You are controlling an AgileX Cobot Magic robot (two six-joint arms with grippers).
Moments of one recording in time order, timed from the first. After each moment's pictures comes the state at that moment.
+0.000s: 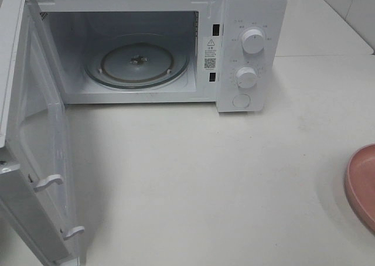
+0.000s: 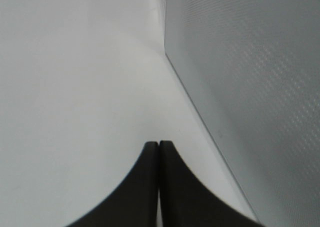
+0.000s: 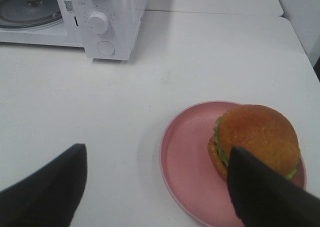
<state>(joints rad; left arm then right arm) -0.09 0.68 -0.39 -0.02 0.42 0.03 0.06 0.00 -0.50 0.02 1.01 0.00</state>
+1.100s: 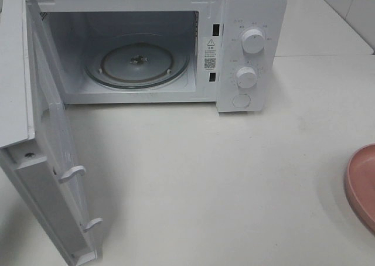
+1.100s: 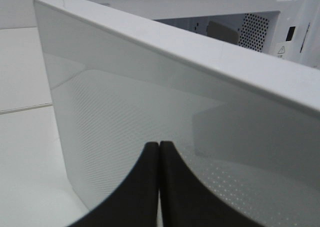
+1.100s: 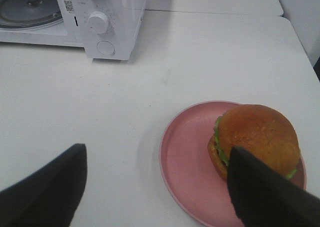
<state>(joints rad) -0.17 1.22 -0.16 0.33 -0.85 -0.21 0.06 0.00 -0.50 0.02 1.01 0.00</state>
